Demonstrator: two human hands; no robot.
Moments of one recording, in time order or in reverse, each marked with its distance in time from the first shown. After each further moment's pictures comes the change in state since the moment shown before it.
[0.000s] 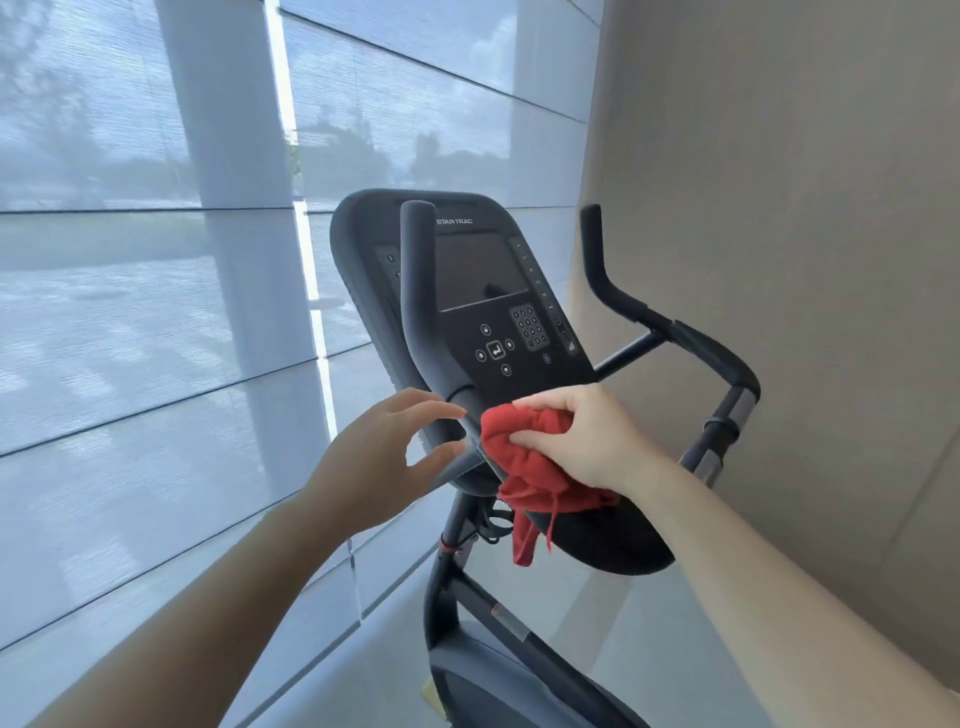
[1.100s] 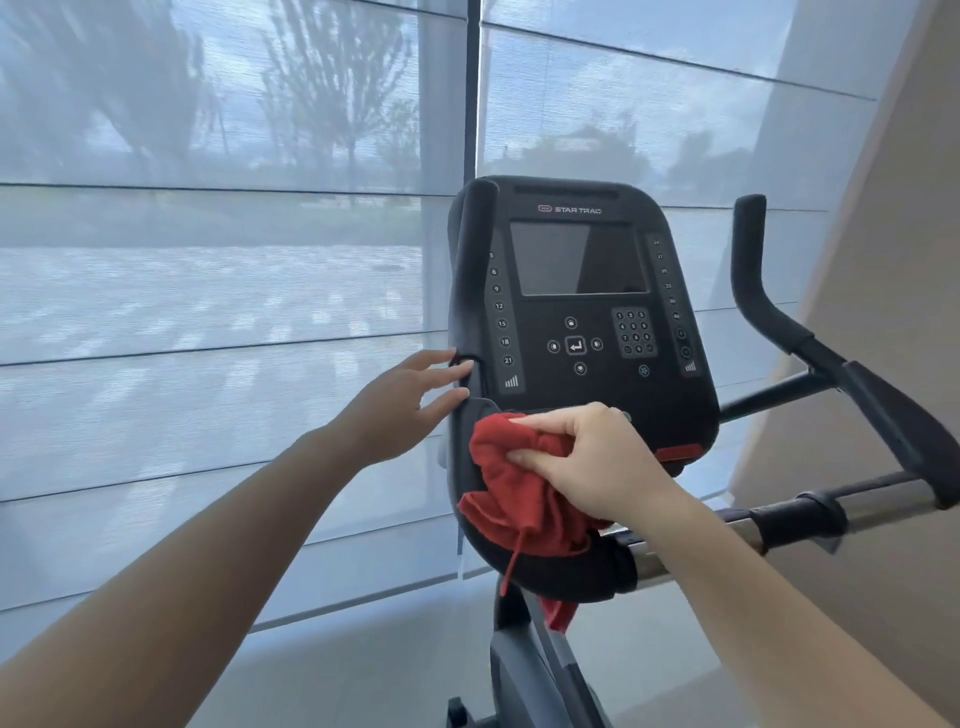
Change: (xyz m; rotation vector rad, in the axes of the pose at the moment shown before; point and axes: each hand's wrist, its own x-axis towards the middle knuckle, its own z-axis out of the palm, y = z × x) left_hand 0.020 0.056 0.043 0.228 0.049 -0.512; right_hand 0.014 0.073 -0.040 0.215 -0.357 -0.494
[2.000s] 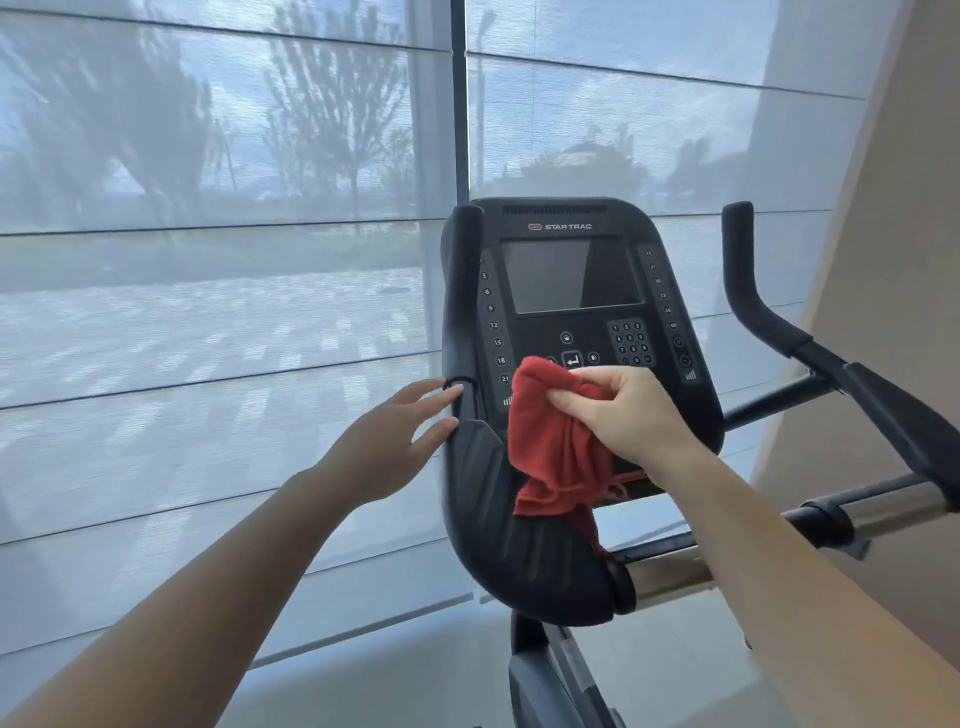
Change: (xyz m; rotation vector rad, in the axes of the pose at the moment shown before) left_hand -0.011 0.005 -0.002 0.048 -0.006 -0.005; right_hand 0.039 0.027 -0.028 0.284 0.219 0.181
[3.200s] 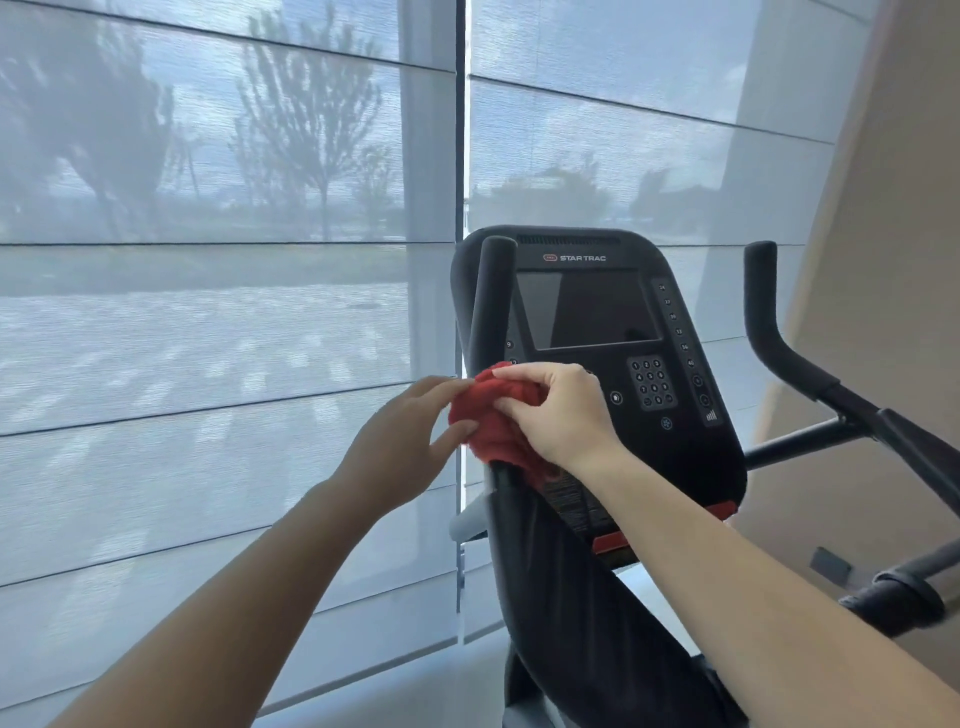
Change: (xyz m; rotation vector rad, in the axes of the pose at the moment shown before) left_hand 0.053 -0.037 -0.019 -0.037 0.214 0.147; right_hand 0.070 -0.029 0.086 -0.199 0.090 -0.171
